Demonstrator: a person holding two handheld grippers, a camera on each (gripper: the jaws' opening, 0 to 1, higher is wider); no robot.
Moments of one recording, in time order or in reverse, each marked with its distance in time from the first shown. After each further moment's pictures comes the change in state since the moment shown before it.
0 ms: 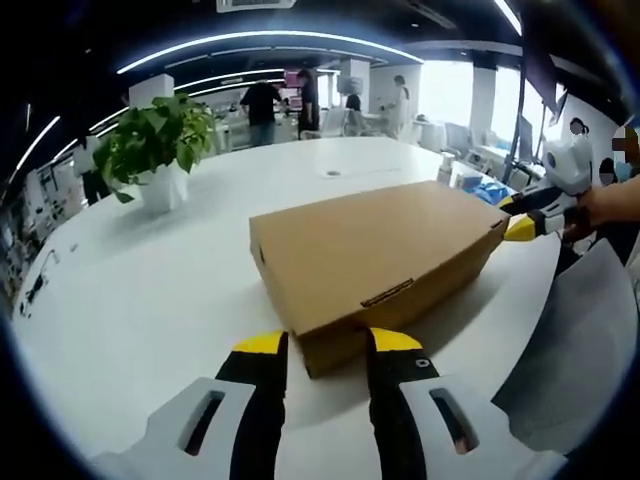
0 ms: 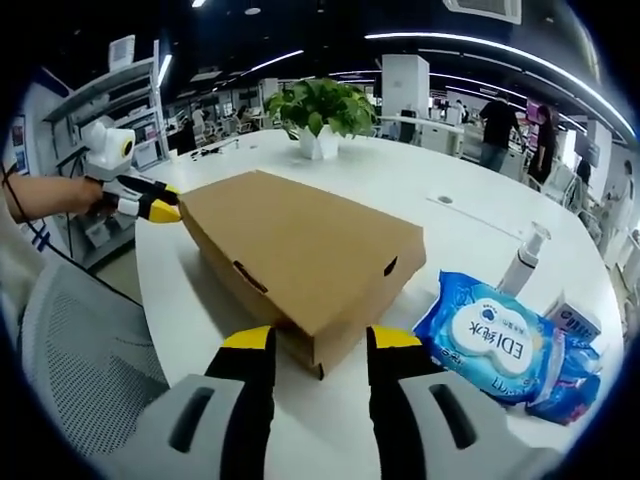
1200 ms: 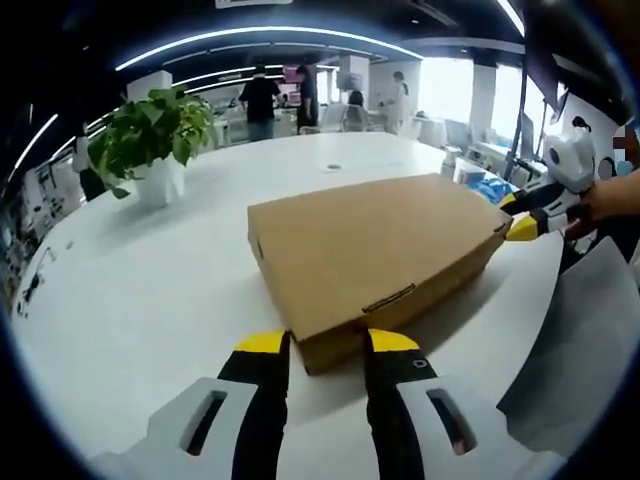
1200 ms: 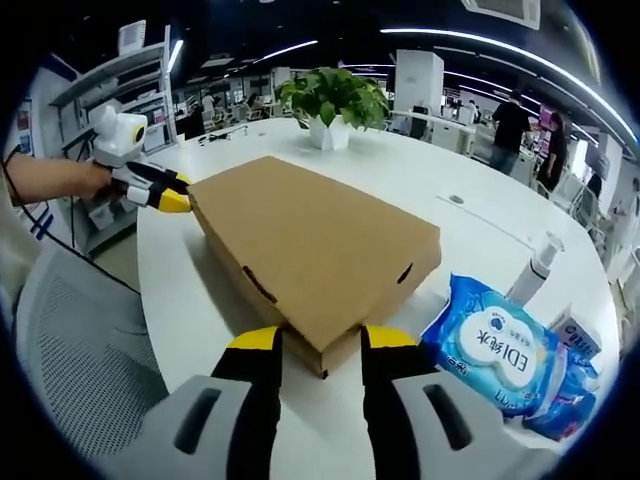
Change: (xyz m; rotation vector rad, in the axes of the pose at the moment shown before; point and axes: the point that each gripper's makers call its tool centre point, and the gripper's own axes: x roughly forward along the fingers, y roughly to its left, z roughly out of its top) left arm 0.015 0.005 -0.005 -0.007 0.023 -0.007; right arm 0.014 0.002 -0.006 -0.050 0.051 0.019
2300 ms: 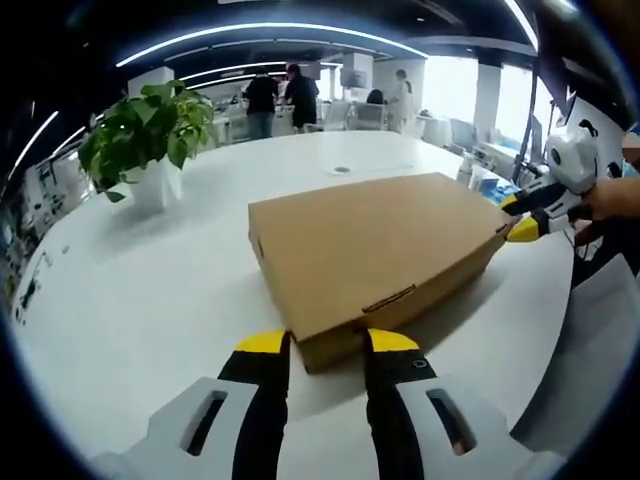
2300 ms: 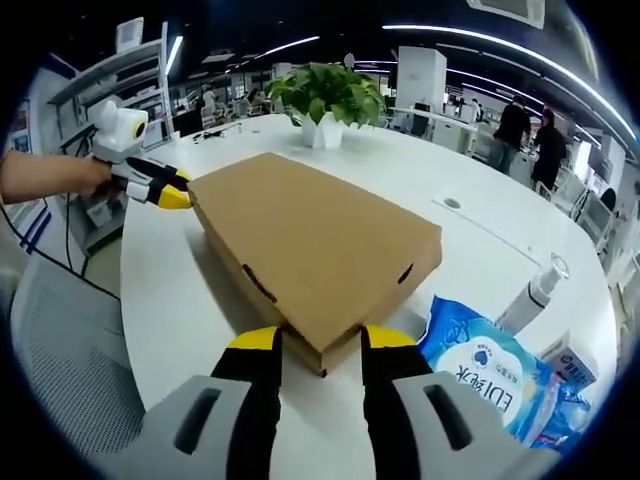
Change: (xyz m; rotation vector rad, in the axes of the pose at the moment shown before) left arm 0.034 0.015 0.024 -0.012 0.011 0.007; right arm 0.023 -0.038 0.017 -0.013 0.020 0.004
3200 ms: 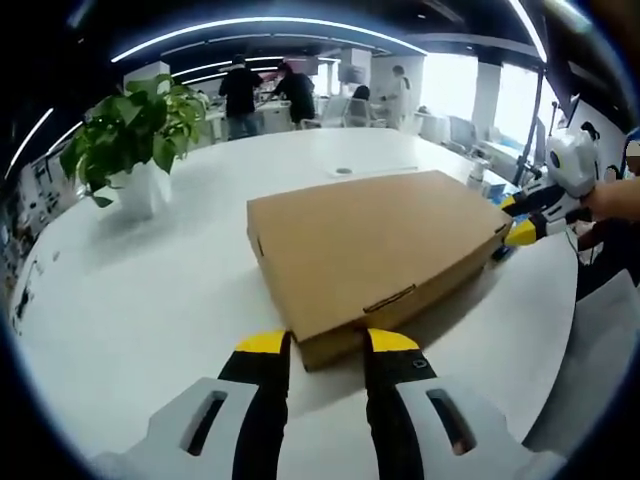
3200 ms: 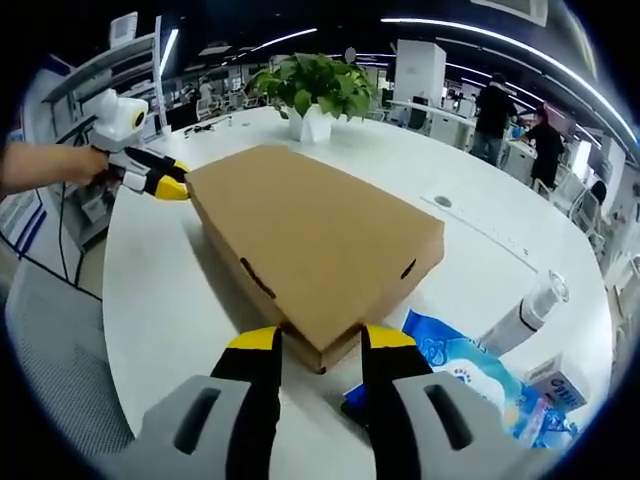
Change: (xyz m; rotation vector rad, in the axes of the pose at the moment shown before) left arm 0.031 0.008 0.024 -0.004 0.028 -0.022; right arm 0.016 -0.032 0.007 -0.007 0.036 -0.015
